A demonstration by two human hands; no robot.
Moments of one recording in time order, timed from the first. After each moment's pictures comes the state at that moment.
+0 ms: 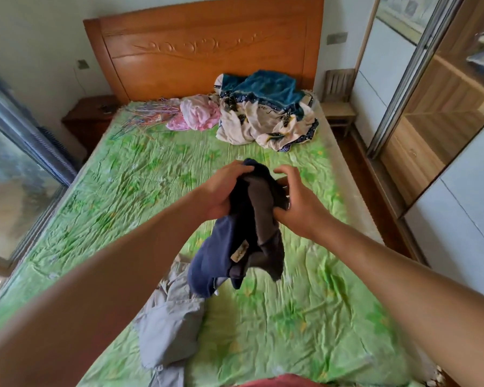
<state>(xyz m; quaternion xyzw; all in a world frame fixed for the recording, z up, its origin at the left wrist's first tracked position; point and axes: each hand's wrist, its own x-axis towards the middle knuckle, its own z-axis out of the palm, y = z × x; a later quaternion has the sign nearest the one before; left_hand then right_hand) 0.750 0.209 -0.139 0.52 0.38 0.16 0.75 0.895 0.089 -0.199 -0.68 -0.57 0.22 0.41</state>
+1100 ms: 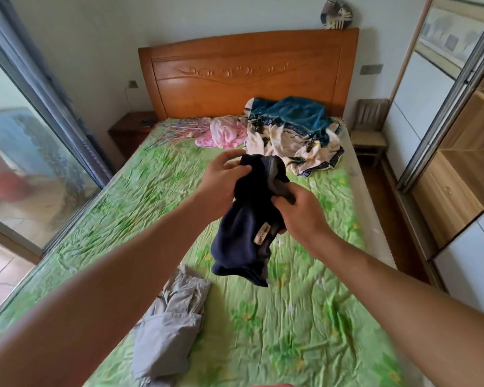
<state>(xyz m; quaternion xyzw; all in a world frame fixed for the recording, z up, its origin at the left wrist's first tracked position) 0.778 0.208 -0.110 0.53 0.41 0.40 0.63 0.917 0.111 -0.174 -0.66 -0.46 0.27 0.52</state>
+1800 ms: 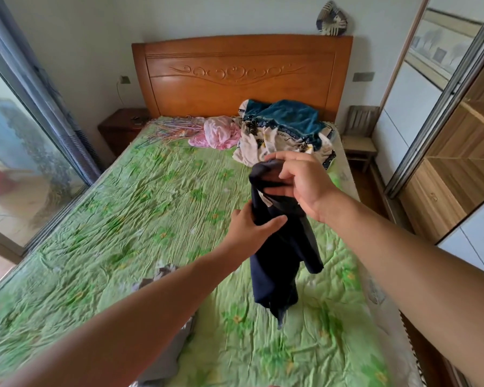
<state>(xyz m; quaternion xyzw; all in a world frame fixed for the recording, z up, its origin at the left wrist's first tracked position) 0.788 0.159 -0.195 0.68 0.48 0.25 0.50 0.935 0.139 -0.111 -0.51 -0.39 0.49 0.59</state>
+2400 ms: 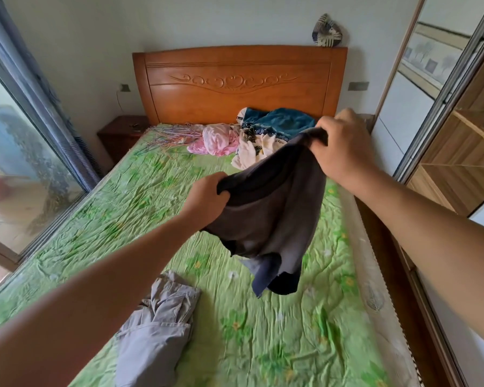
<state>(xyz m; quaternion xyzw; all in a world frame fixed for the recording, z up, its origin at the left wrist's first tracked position) 0.742 0.239 -0.141 0.83 0.46 0.24 0.21 1.006 0.143 -0.071 -0.72 -0.58 -0.18 0.33</state>
